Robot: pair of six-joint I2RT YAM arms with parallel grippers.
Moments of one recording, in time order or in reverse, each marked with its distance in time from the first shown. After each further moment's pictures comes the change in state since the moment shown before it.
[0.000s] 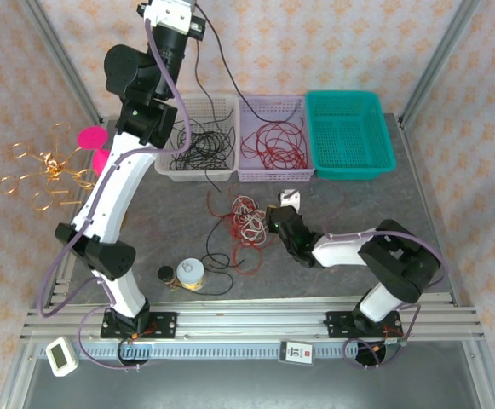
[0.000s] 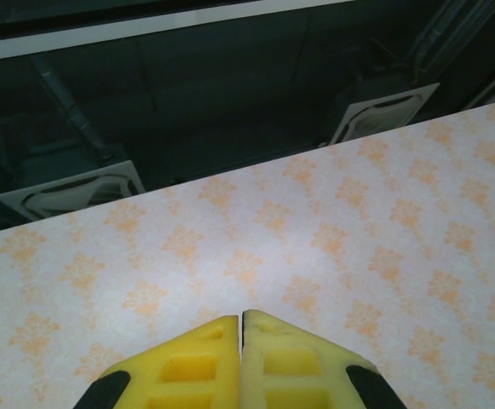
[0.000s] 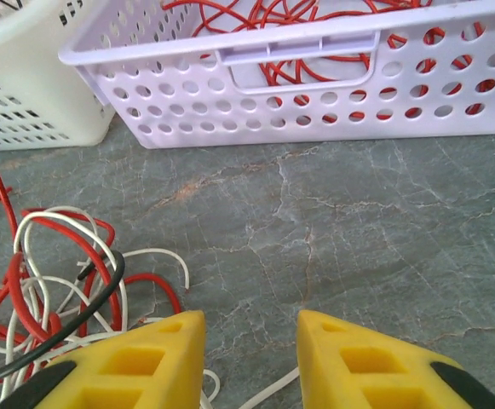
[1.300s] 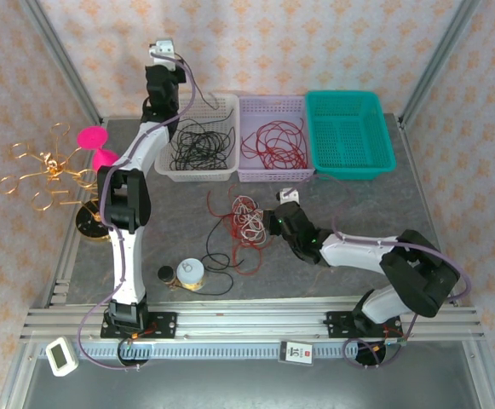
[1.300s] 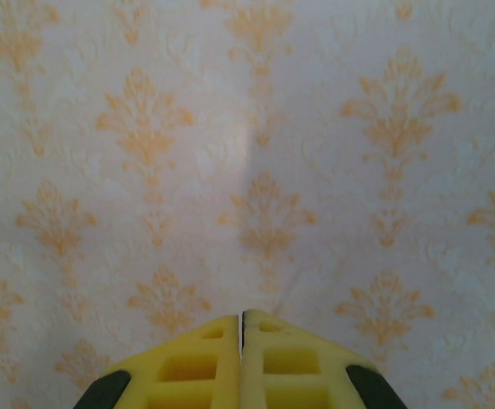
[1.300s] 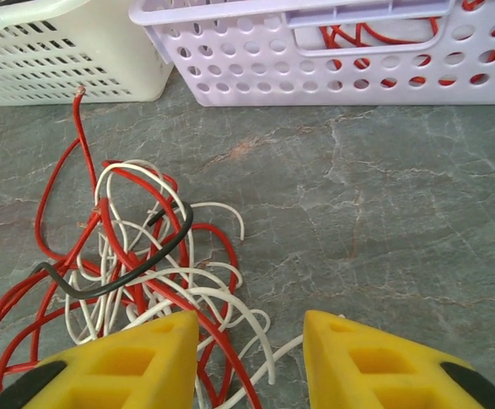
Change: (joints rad) left arm 0.291 0.474 -0.195 0.068 -0.257 -0.386; right arm -0.010 -0.124 0.039 -0.224 -0.183 0.013
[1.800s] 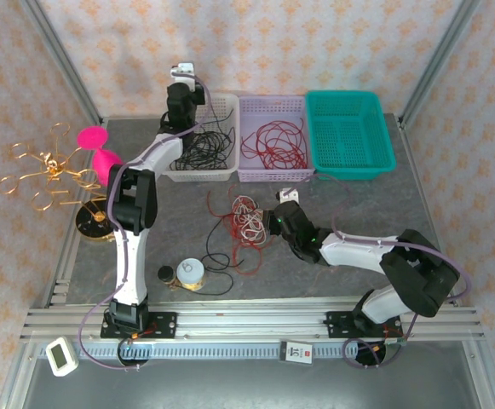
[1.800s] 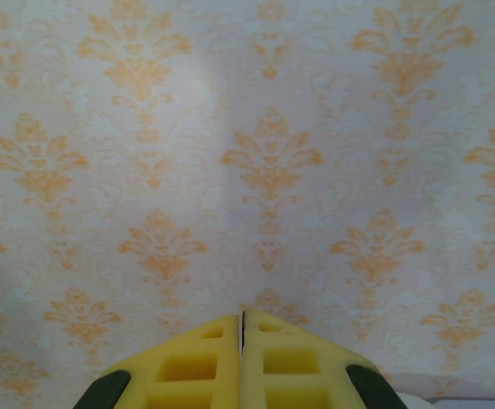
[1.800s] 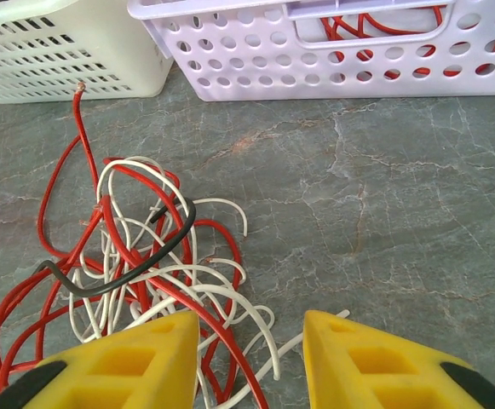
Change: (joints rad) left arm -0.087 0.000 -0.139 0.009 0.014 -0.066; right arm 0.000 0.000 0.009 -0.021 -0.006 0.016
